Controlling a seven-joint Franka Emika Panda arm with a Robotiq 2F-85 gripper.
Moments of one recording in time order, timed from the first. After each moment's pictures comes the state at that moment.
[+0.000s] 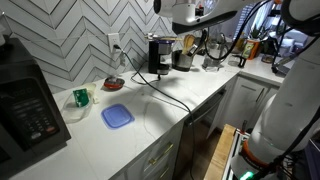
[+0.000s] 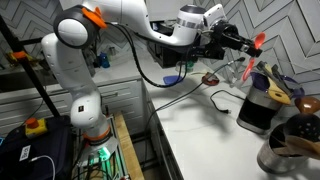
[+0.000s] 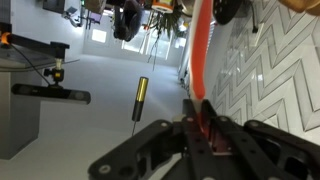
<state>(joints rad) -0.08 -0.04 -0.08 -1.80 -1.48 1.55 1.57</state>
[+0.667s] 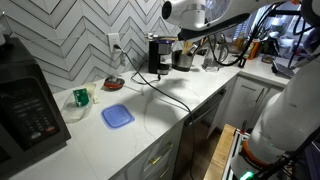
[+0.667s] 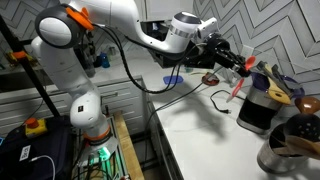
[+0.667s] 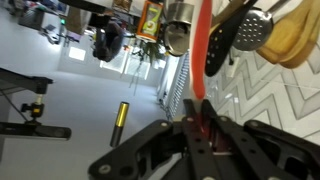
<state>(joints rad) -0.10 -0.14 -0.11 -1.99 -1.42 1.71 1.58</state>
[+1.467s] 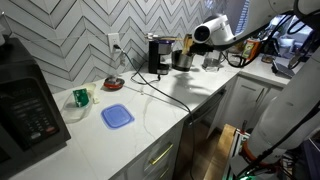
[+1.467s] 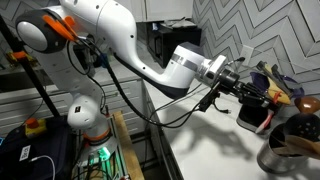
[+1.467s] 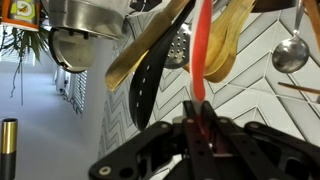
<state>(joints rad) -0.20 -0.15 -0.38 -2.15 -1.99 2.53 1.95</state>
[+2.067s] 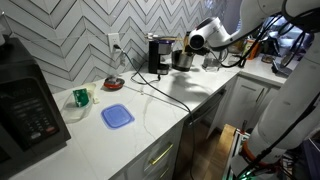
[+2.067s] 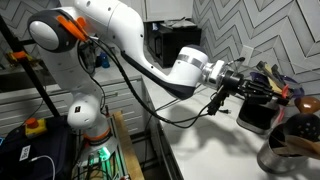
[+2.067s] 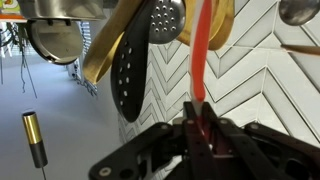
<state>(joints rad) -0.21 -0.08 -0.35 -2.11 -2.19 2.40 2.33</state>
